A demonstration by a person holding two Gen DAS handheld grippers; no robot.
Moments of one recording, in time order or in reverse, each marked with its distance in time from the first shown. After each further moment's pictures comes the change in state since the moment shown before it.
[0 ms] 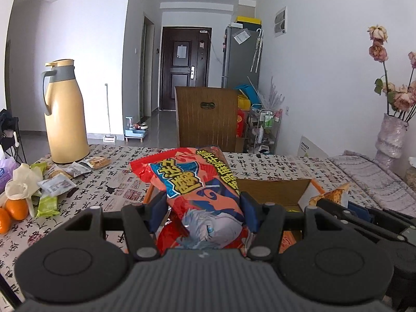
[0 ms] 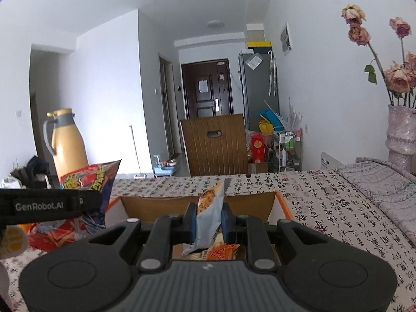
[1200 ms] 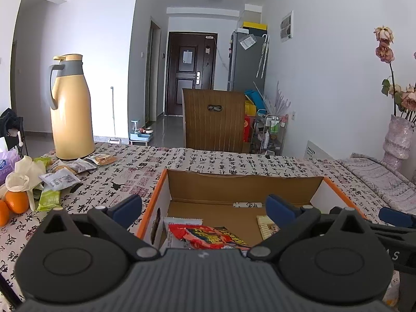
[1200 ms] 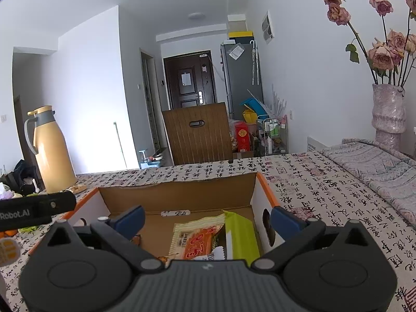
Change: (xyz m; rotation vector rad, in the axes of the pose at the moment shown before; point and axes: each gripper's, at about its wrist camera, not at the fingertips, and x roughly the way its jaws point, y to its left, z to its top) left arm 0.004 0.015 -0.020 -0.023 -0.033 0.014; right arm 0.011 -0.020 -0.020 0.061 0.026 -0.062
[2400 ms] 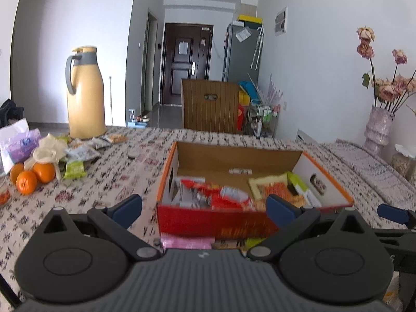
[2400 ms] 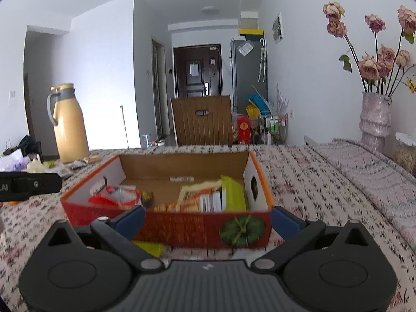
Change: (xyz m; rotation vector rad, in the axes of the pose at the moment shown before) left arm -0.094 0.020 -0.037 -0.003 0.060 -0.033; right arm -0.099 0.008 -0.039 -0.090 0.055 -0.004
